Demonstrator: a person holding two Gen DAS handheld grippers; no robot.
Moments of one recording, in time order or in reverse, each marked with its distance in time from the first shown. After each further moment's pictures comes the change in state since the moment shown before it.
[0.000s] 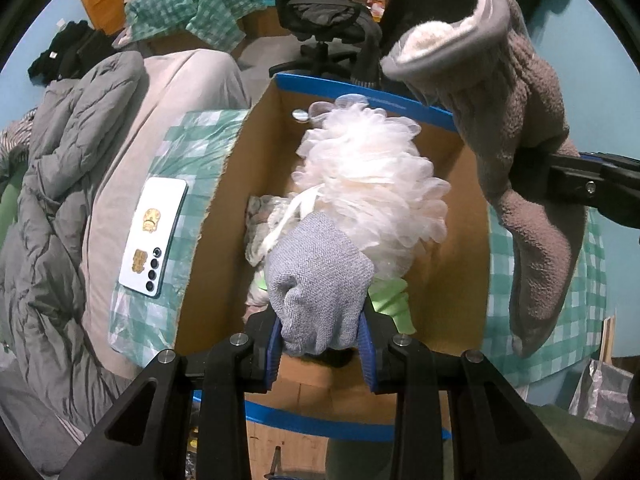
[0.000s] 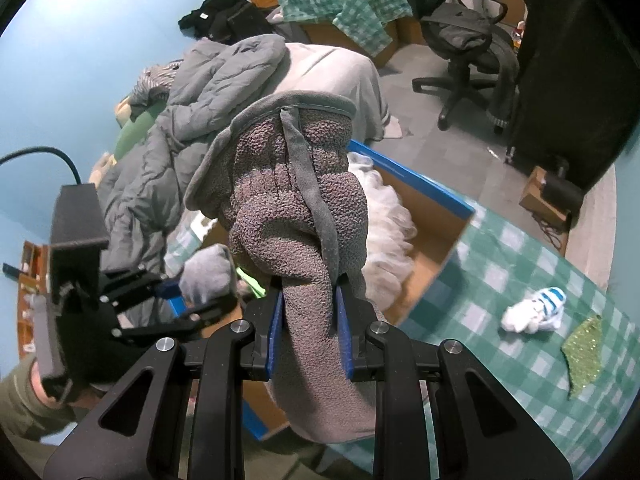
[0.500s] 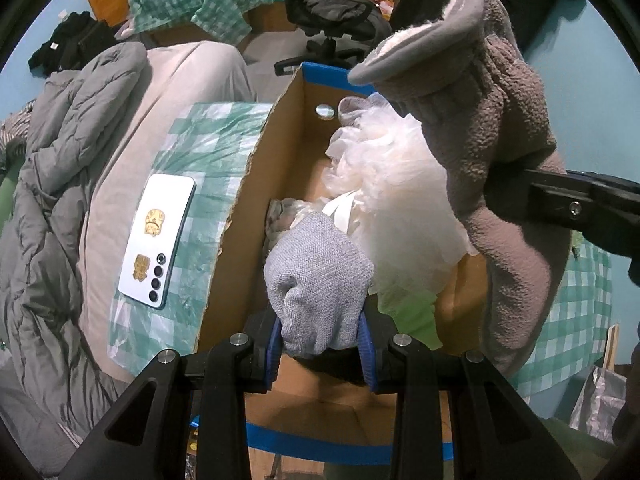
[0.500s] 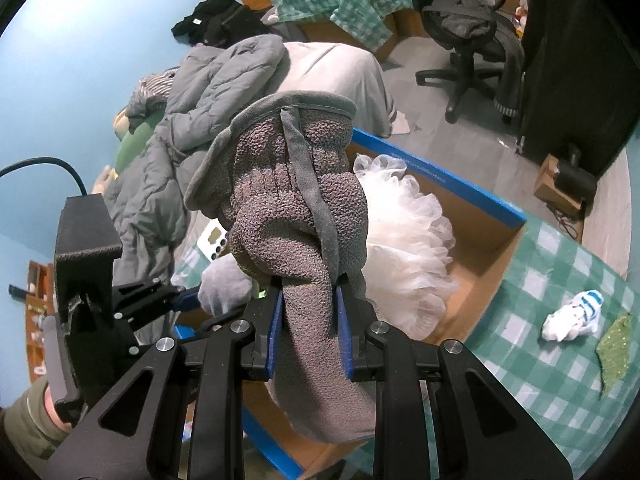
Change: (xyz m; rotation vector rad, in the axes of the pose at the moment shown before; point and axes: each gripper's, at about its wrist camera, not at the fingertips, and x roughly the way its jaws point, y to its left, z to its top) left arm 0.022 0.022 0.007 -0.017 0.016 -0.004; right arm 0.040 0.014 0.014 0.063 0.000 0.030
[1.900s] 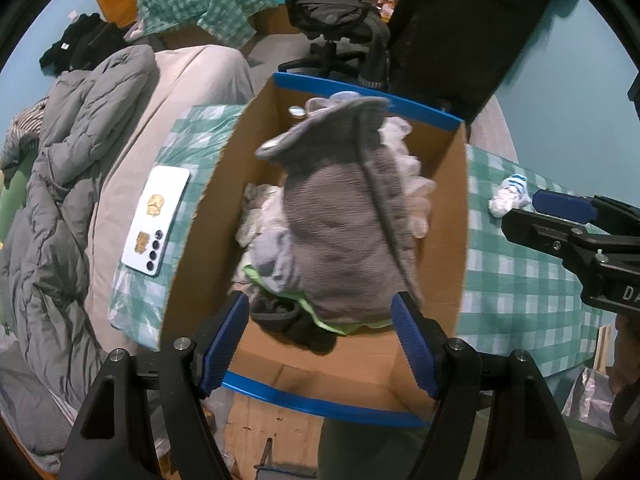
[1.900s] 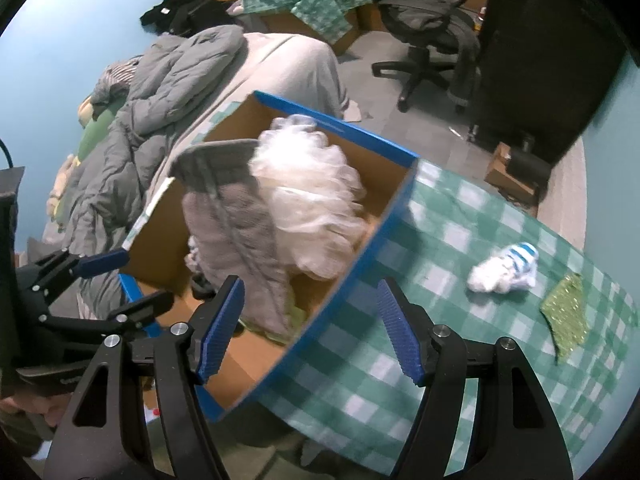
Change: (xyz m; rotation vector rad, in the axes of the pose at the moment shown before) left arm -0.043 -0.050 -0.022 -0.011 -0.010 0.025; right arm -0.046 -0.050 -0.048 0.003 0.025 -0.165
